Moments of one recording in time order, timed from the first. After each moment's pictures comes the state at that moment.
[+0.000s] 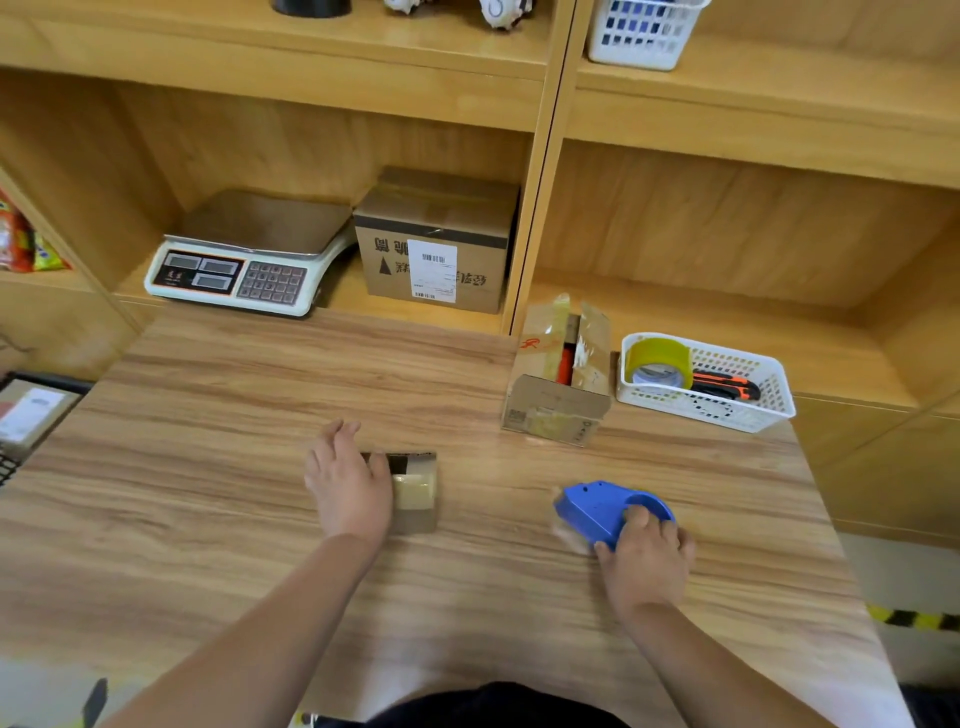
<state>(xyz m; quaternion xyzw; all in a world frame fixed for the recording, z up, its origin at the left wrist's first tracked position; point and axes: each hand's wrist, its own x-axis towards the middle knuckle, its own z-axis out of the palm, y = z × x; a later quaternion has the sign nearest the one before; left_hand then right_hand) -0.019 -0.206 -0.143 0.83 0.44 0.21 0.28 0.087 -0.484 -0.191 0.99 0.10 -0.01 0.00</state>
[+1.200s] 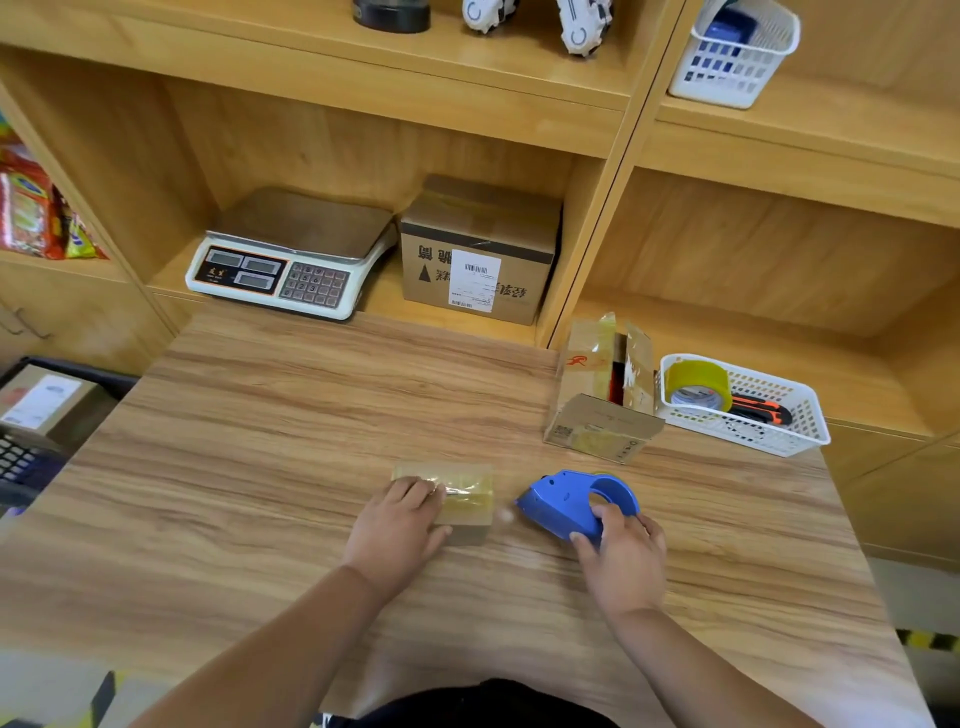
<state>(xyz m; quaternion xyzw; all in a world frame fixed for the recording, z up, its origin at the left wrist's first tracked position) -0.070 -0.159 -0.155 0.99 0.08 0.08 0.09 0.046 -0.394 -0.159 0.98 0.18 0.04 -0.11</state>
